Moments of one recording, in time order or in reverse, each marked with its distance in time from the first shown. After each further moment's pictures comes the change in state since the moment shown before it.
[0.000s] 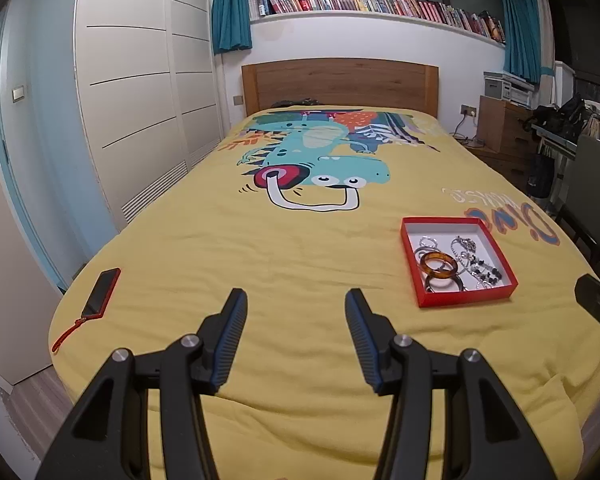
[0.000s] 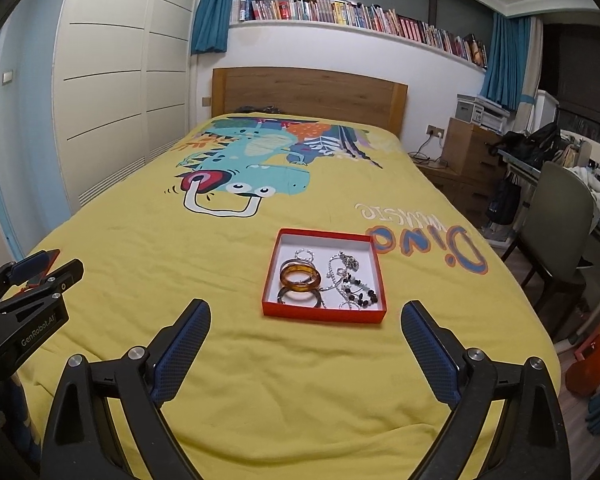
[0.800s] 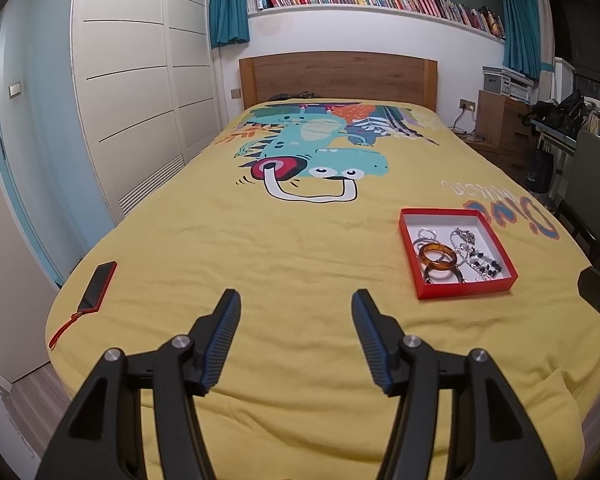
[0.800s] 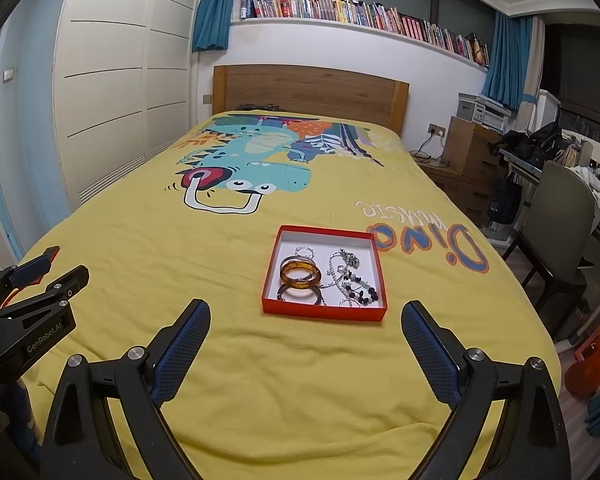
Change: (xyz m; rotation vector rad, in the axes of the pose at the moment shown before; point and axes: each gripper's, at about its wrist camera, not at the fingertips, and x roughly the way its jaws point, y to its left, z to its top) left arm 0.005 0.001 -0.007 -0.002 0.026 -0.011; right arm 0.000 0.001 -0.002 -0.004 0.005 0.001
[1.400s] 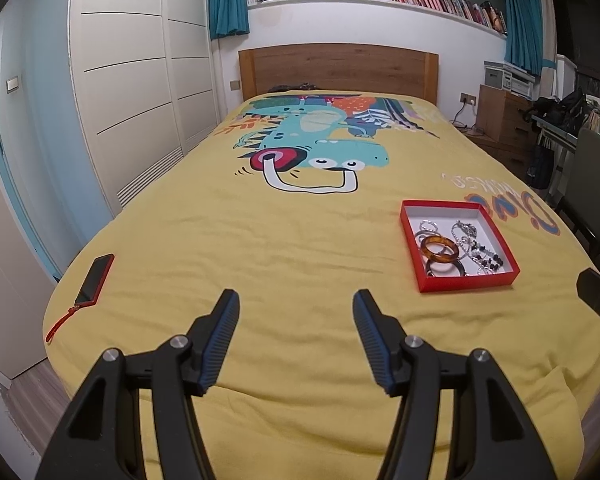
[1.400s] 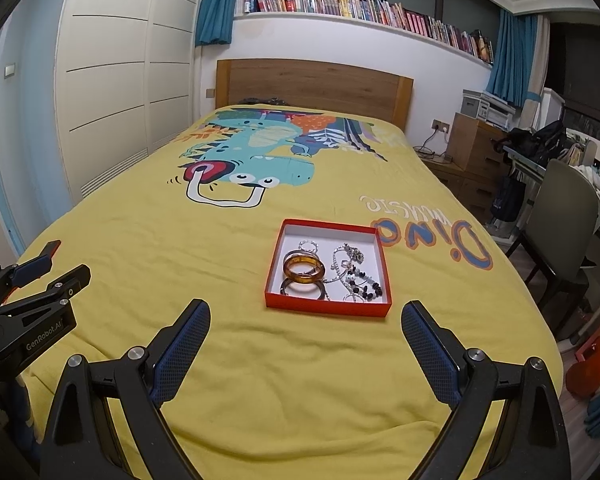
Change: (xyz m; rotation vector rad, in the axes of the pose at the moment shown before) left arm 0.008 0.000 -0.003 -0.003 0.031 -0.004; right arm 0.008 0.001 -0.002 -0.004 0.025 0.010
